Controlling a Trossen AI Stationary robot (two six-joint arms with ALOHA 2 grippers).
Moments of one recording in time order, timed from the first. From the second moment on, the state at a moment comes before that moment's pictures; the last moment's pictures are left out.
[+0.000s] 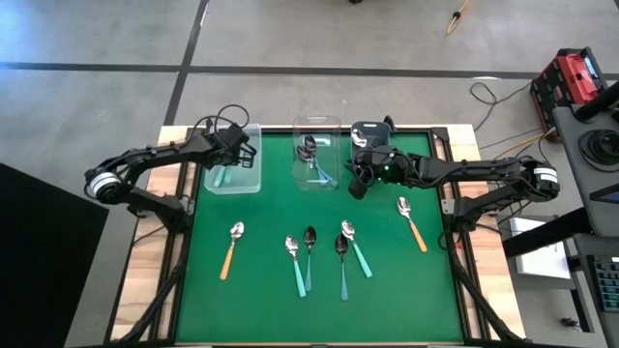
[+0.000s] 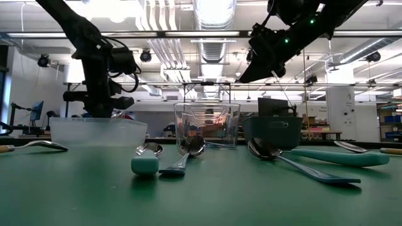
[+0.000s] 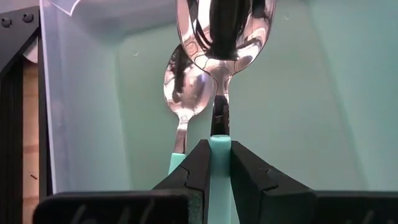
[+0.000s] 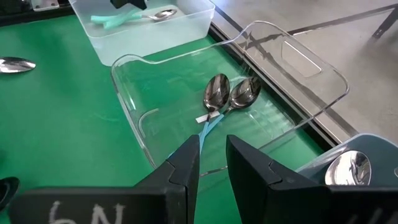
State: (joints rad) left arm 0.75 1.37 0.72 -0.54 -0.40 -0.59; right arm -0.25 1.29 0.78 -0.02 0.23 0.07
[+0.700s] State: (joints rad) left arm 0.75 1.37 0.72 -0.54 -0.35 -0.48; right arm -0.25 1.29 0.78 -0.02 0.23 0.07
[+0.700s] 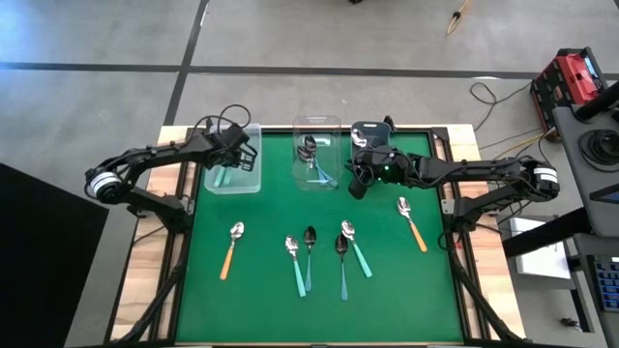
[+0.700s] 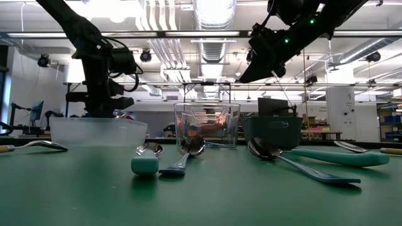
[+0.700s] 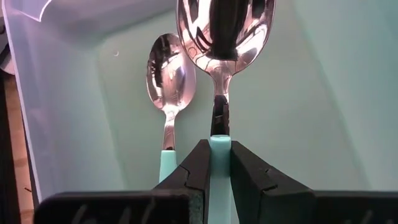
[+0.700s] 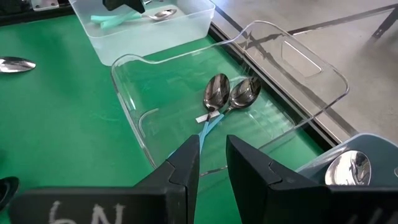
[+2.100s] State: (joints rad) left arm 0.81 1.37 0.84 -0.72 -0.20 -0.38; right arm -0.25 1.29 0.78 -0.02 0.23 0.06
